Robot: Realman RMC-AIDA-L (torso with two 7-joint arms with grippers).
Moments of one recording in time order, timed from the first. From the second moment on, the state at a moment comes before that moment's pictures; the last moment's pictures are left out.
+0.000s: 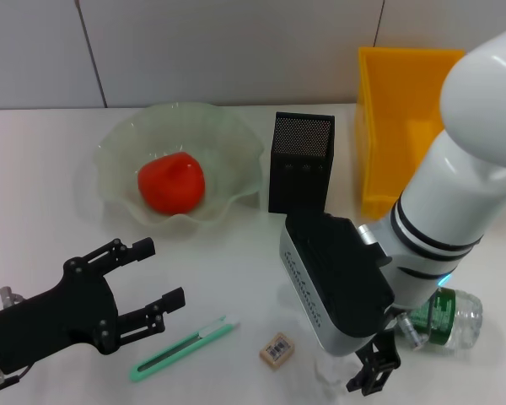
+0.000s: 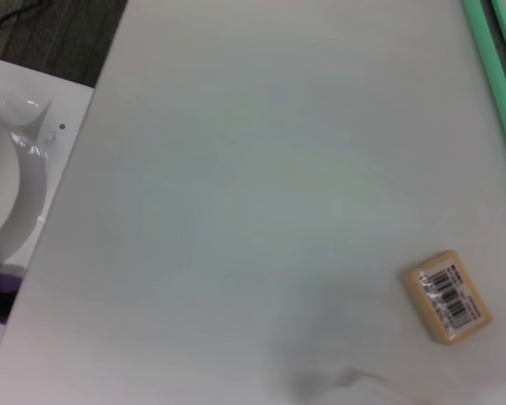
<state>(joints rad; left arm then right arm) -0.28 -2.06 0.87 0.46 1.58 1.64 -0.89 0.79 2.09 1.31 1.24 0.64 -1.58 1.95</state>
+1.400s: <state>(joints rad) -0.29 -2.06 0.87 0.48 1.58 1.67 -0.88 0.85 2.07 2.06 1.40 0.55 -1.67 2.10</state>
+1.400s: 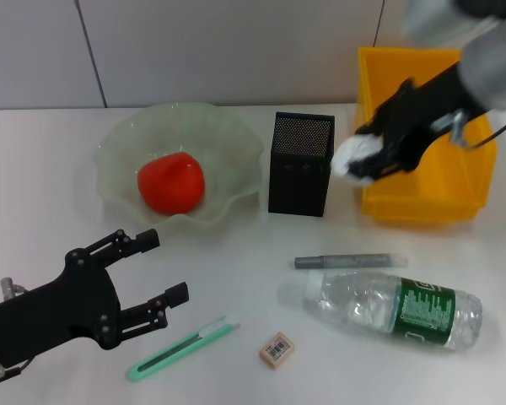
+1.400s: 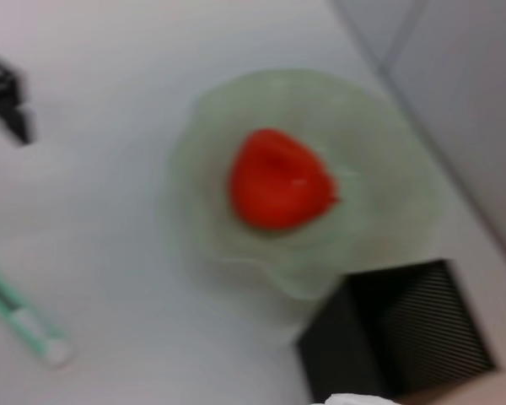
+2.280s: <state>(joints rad) -0.30 -2.05 0.87 0.48 1.58 1.67 -0.89 0.66 2.08 2.17 1.37 0.50 -1.19 2.08</state>
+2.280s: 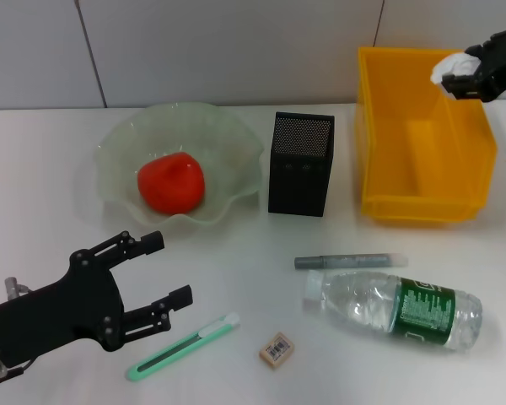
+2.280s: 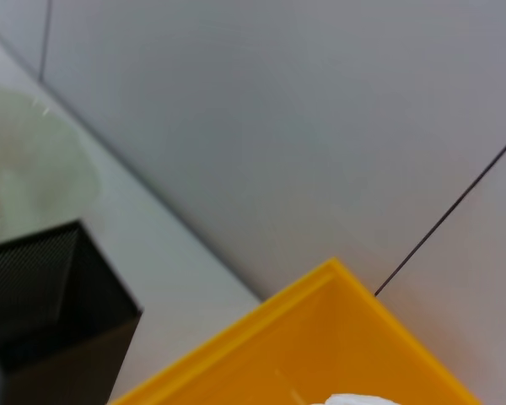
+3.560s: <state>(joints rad) -0.30 -2.05 0.87 0.48 1.58 1.70 -0.89 0.52 2.07 2.28 1.42 1.10 -1.41 1.99</state>
